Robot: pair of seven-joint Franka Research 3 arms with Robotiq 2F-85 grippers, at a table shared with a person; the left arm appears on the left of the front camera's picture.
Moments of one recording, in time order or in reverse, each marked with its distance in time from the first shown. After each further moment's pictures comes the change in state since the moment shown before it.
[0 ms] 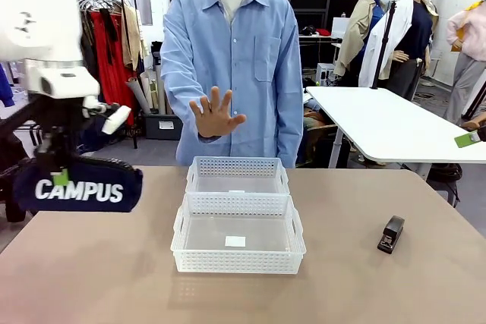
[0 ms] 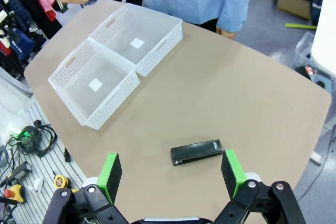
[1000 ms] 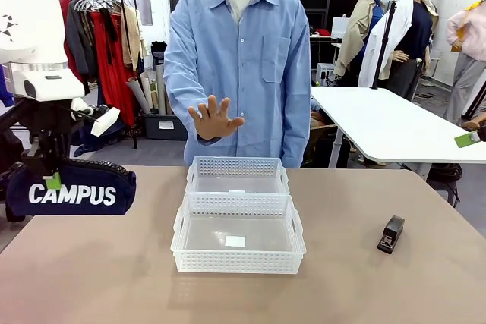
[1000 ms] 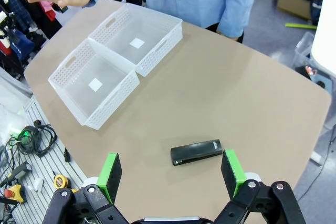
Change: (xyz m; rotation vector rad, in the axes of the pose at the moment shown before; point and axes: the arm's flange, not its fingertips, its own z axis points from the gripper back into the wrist) left arm -0.005 0.000 -0.005 -0.007 -0.016 -0.011; right arm 0.000 0.000 0.000 0.000 0.000 0.000
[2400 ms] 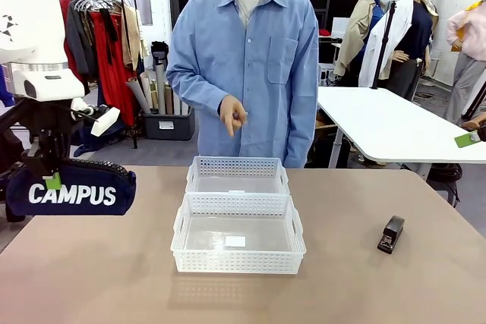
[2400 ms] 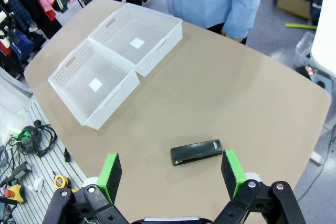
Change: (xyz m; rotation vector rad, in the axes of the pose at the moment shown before) left arm 0.000 0.000 0.000 0.000 0.000 0.000; right arm 0.000 0.000 0.000 0.000 0.000 0.000
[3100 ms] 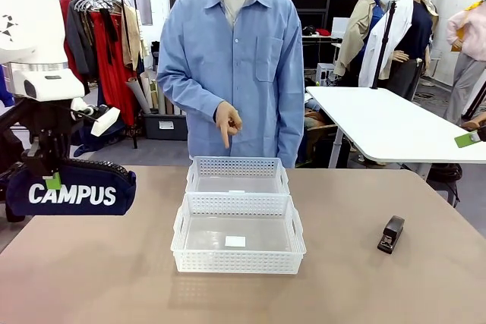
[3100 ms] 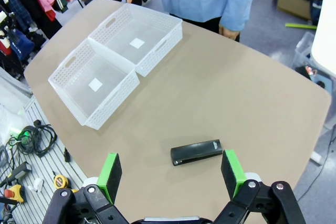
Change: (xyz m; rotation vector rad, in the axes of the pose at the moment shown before) left arm 0.000 0.000 0.000 0.000 0.000 0.000; right arm 0.000 0.000 0.000 0.000 0.000 0.000
